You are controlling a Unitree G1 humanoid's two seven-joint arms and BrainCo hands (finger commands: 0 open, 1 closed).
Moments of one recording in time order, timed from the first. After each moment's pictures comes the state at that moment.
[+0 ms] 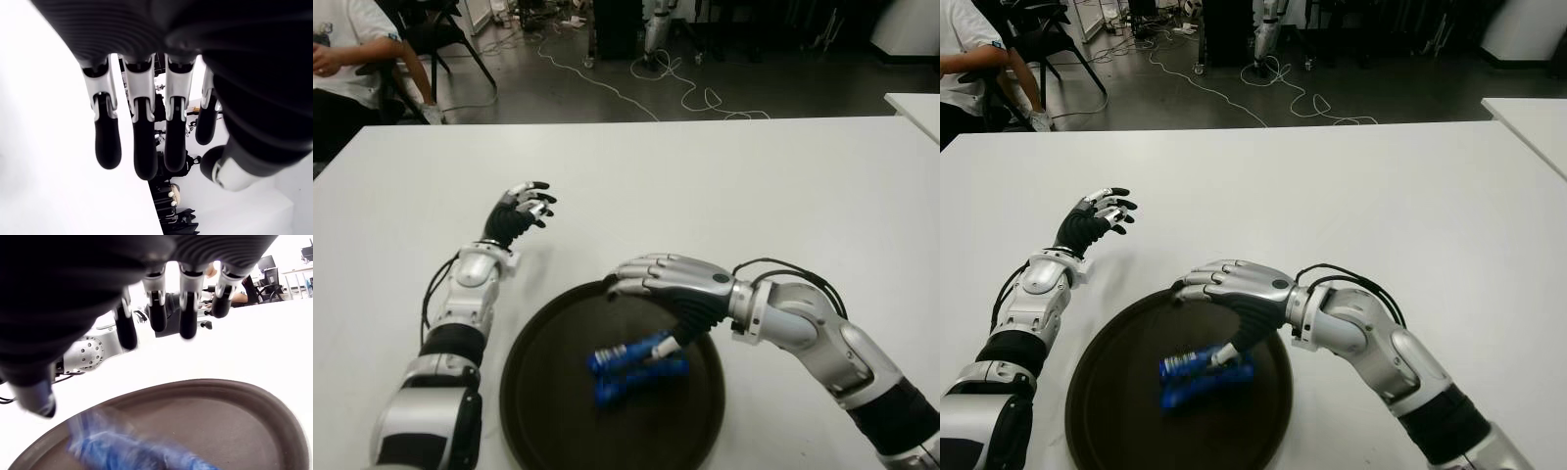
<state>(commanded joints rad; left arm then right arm) -0.56 0.19 0.08 0.91 0.00 -0.30 -0.18 -0.28 -0.45 0.45 -0.14 -0.51 -0.38 0.52</state>
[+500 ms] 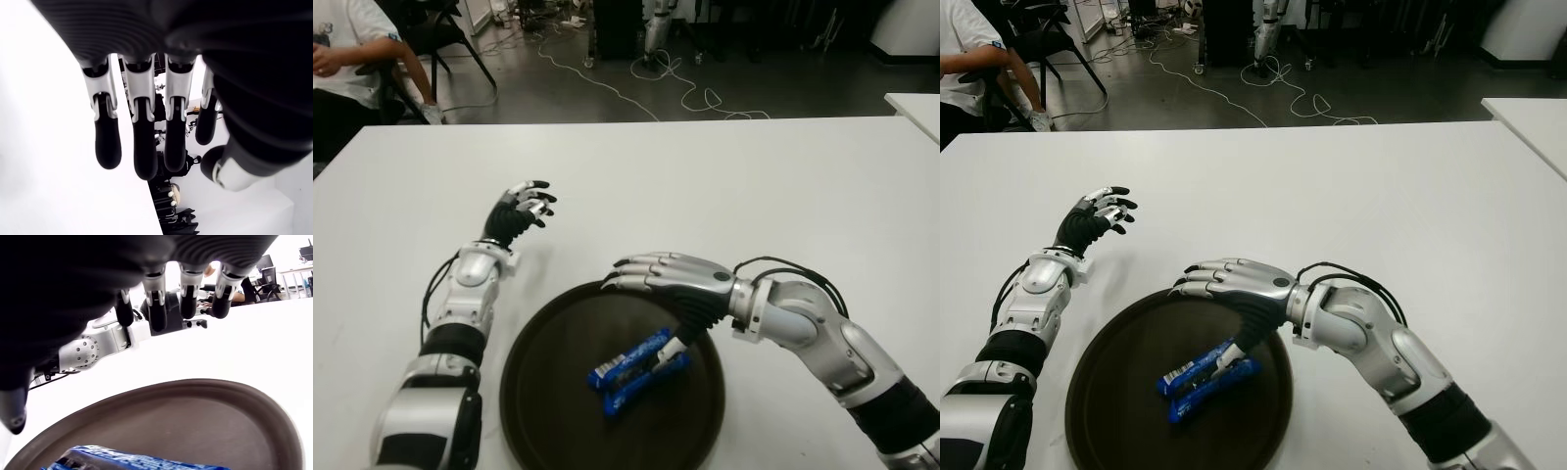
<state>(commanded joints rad) -0.56 0.19 0.08 0.91 -0.01 -0.30 -0.19 -0.28 -0.45 0.43 -0.14 -0.53 -0.34 0.51</state>
